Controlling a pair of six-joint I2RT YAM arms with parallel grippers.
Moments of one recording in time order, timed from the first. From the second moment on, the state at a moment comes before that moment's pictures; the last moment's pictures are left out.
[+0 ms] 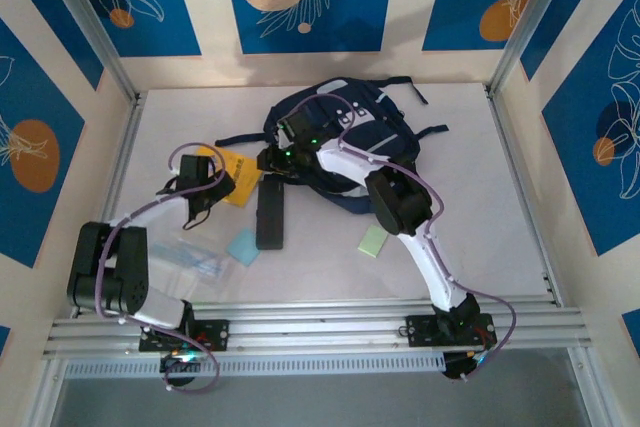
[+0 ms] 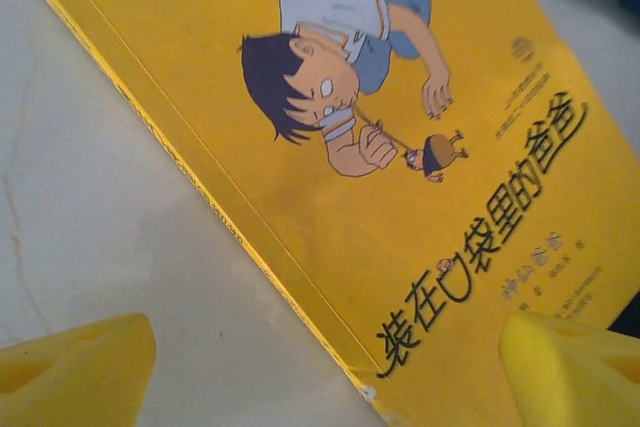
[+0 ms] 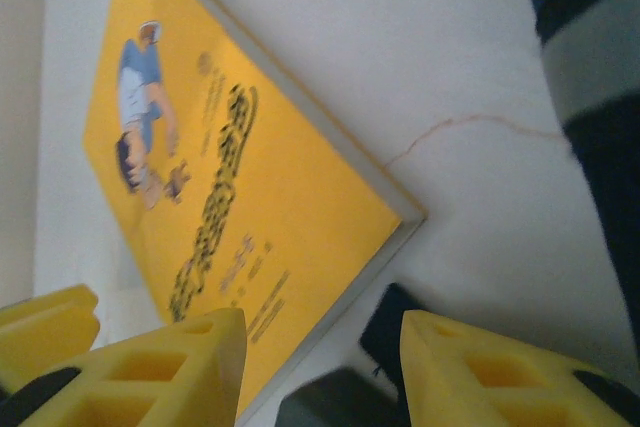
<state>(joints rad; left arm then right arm) -0.13 1.49 0.71 -0.14 -0.13 -0.69 0.69 2.42 1.95 -0.37 -0.40 0.68</state>
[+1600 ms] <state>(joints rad) -0.12 1.59 0.73 -0.11 -0.09 -0.68 0.74 2.46 2.01 -0.25 -0.42 0.66</state>
